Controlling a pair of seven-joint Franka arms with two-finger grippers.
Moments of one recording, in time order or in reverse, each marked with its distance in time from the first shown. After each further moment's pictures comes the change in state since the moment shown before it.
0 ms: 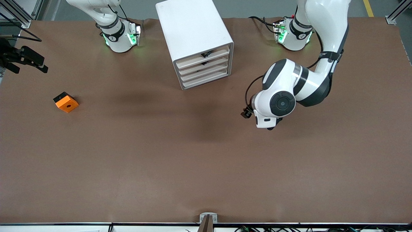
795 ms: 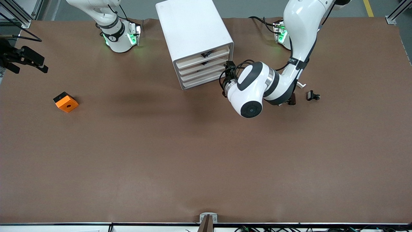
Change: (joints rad) left arm -0.109 0.103 -0.002 0.006 -0.359 -0.238 -0.646; right arm 0.000 0.000 0.000 -0.001 0.000 0.000 0.000
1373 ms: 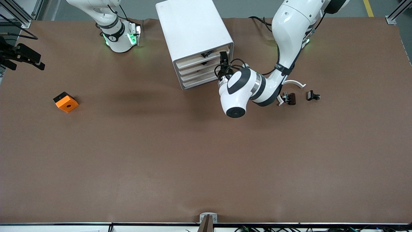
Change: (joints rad) left arm -0.047 0.079 -0.001 0.001 -0.104 -0.145 -0.159; right arm -0.014 0.008 -0.006 0.018 -0.005 -0.048 0.000
